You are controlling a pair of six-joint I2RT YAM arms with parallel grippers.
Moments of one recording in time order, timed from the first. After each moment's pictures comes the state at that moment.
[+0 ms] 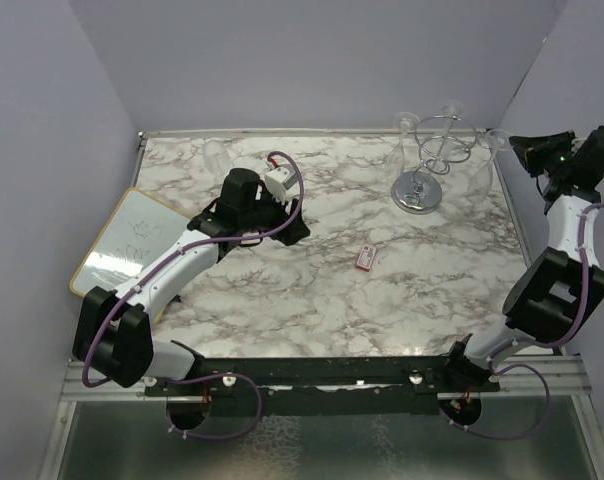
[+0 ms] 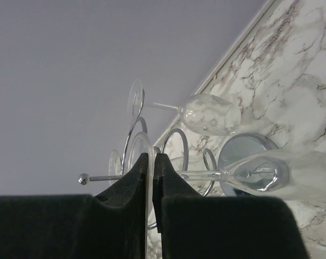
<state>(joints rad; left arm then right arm) -0.49 1.36 1.00 -0.20 0.46 -0.10 -0.54 1.60 1.33 0.01 -0.57 0.98</state>
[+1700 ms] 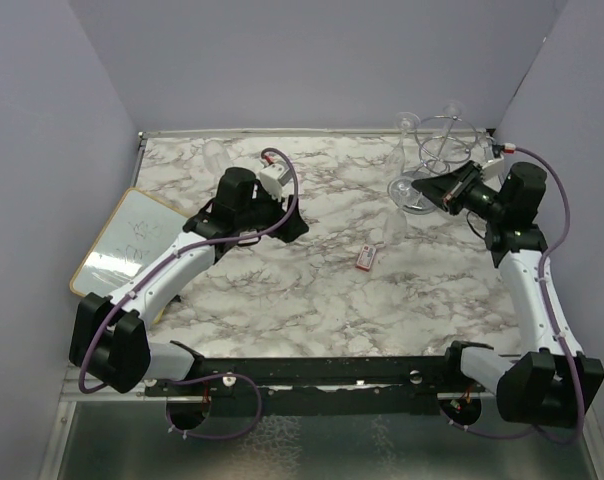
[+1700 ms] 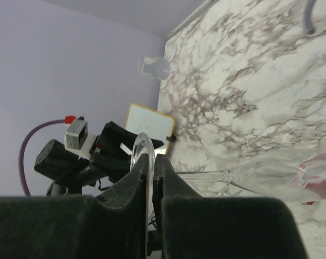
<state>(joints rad) -0.48 1.33 1.00 -0.20 0.44 -0.15 -0.15 1.08 0.93 -0.08 -0.79 0.96</state>
